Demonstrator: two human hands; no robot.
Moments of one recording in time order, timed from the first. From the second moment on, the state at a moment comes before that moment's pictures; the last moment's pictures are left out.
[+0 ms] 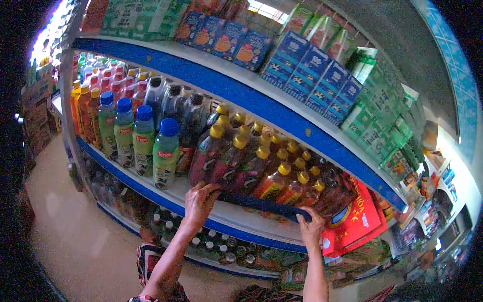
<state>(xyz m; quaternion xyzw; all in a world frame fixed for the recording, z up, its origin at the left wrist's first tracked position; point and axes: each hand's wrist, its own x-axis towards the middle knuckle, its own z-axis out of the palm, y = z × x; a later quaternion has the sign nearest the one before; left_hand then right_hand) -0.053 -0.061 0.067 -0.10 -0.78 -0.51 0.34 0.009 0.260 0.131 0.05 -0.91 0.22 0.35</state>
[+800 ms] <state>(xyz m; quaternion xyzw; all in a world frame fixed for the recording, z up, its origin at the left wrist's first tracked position) -0.057 -0.076 0.070 -0.22 -0.71 -0.57 0.36 -0.001 0.239 0.149 0.15 -0.87 0.01 0.47</state>
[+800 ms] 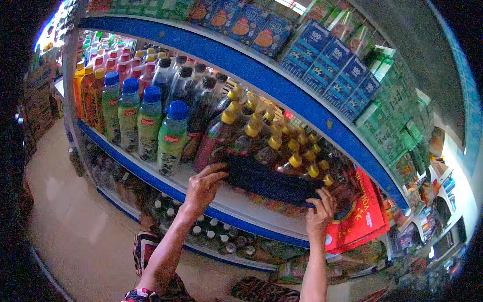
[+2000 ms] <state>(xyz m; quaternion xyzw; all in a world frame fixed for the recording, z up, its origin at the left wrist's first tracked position) -0.074 -0.111 0.031 -0.10 -0.82 -0.51 0.23 -0.002 0.253 0.051 0.02 -0.89 0.43 0.15</state>
